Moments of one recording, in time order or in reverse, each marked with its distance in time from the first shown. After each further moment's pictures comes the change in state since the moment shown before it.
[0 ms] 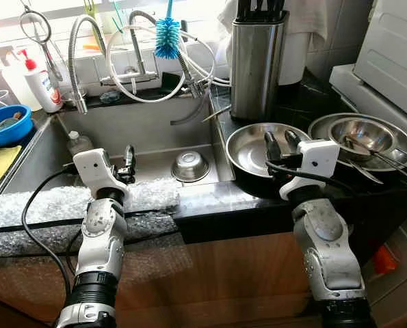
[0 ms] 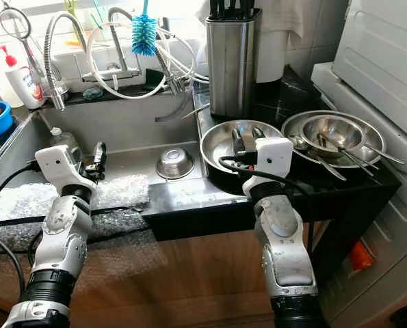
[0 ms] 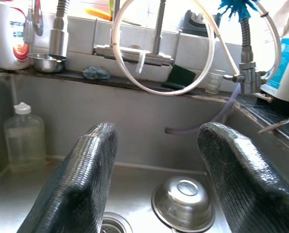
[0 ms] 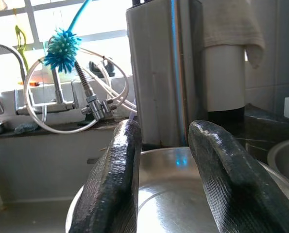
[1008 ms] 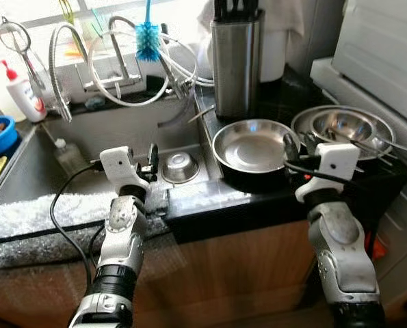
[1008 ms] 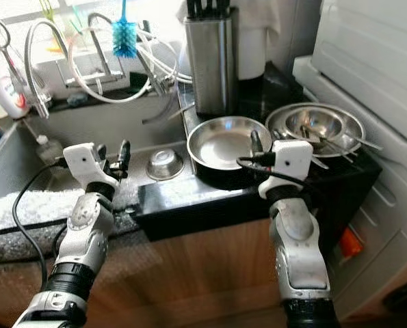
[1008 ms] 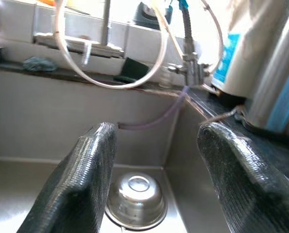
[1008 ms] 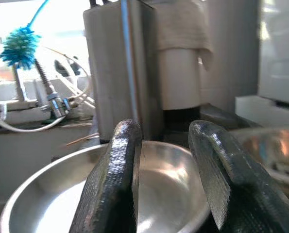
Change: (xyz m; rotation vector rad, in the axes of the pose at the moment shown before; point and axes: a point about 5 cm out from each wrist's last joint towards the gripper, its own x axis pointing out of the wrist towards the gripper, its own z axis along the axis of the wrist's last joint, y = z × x) left arm 0.005 -0.031 -0.010 -0.054 -0.011 -0.054; right arm -0.003 -0.021 0.003 -0.049 0.004 -0.037
